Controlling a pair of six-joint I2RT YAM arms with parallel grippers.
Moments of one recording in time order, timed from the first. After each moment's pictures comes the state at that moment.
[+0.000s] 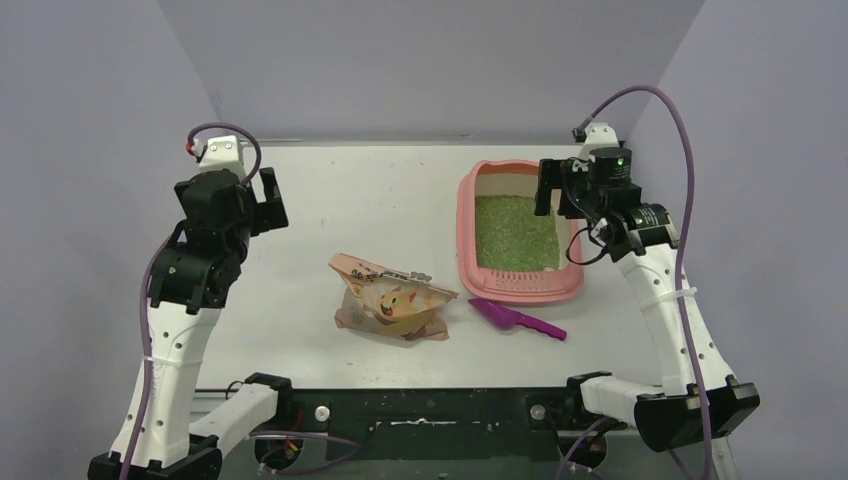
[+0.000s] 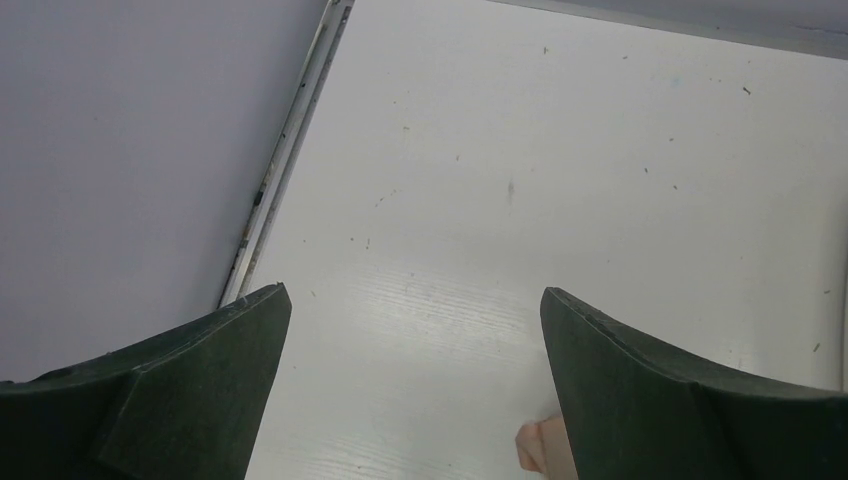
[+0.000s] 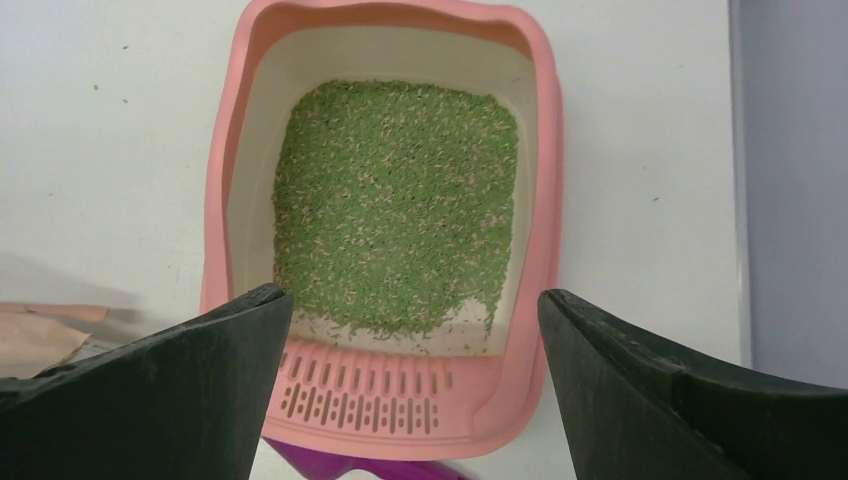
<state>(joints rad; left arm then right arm) -0.20 0.98 1.38 -0.83 -0.42 -0.17 0.21 1.20 1.40 -0.77 0.12 0.08</state>
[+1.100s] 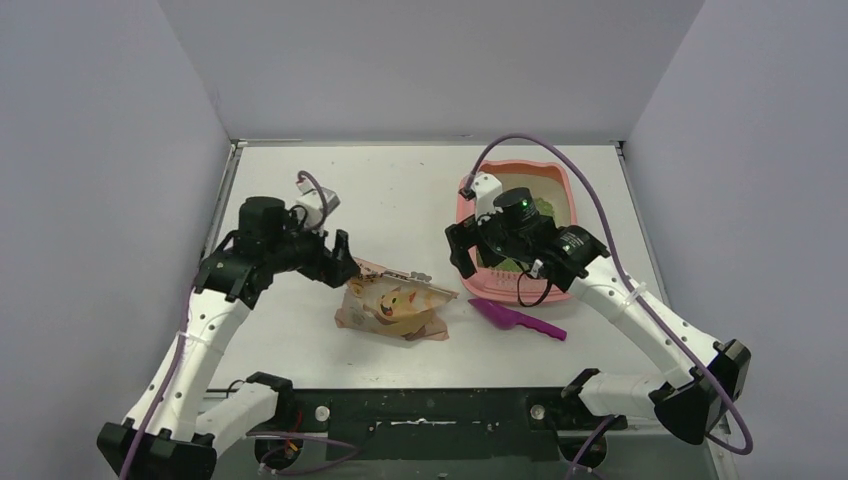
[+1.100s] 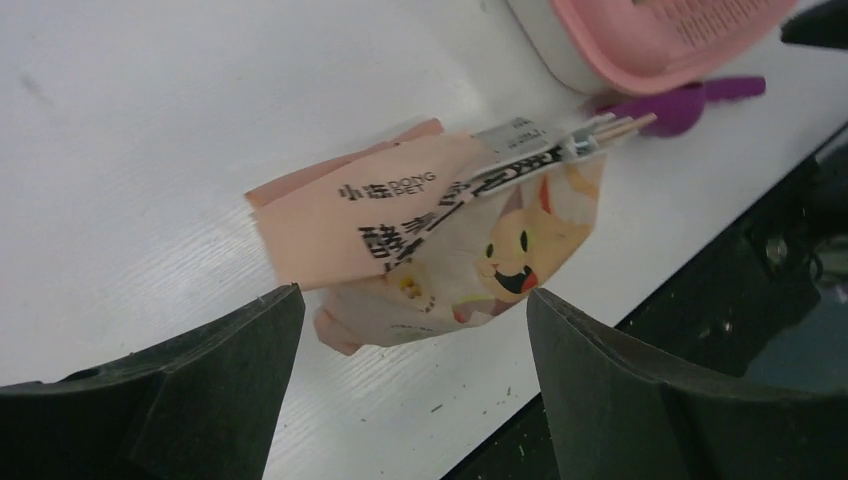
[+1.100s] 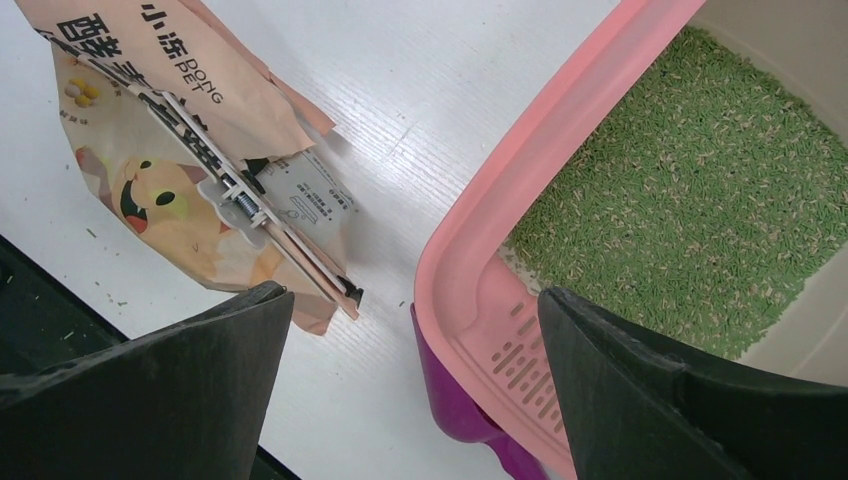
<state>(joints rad) -0.22 0.95 1.03 -0.75 0.40 -0.08 0.69 1.23 1.22 -0.69 0.00 0.05</state>
